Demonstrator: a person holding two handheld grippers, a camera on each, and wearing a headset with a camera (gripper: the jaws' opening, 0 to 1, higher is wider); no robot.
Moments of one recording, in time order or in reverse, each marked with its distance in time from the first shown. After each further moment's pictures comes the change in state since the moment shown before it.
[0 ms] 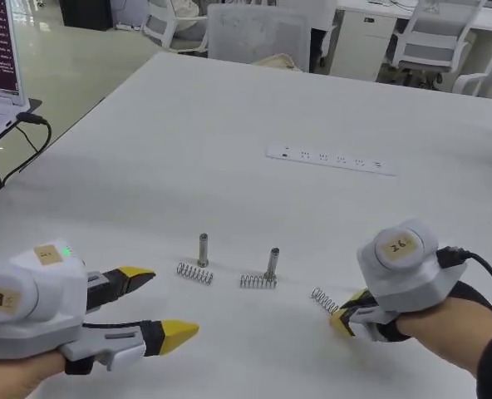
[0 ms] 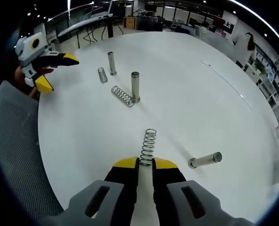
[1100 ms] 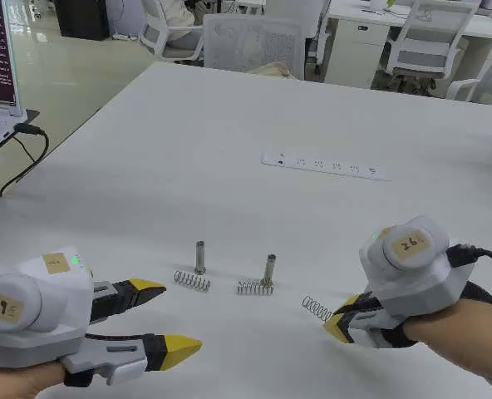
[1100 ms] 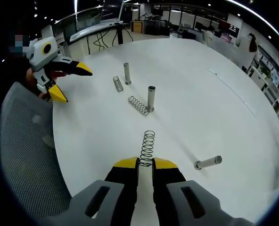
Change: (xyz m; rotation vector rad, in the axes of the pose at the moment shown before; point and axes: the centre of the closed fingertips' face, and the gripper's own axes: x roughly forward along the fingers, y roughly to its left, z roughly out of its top) left arm 0.001 -0.021 0.003 0.054 0.032 -0.085; right arm -0.024 0.022 0.015 -0.024 -0.044 0.075
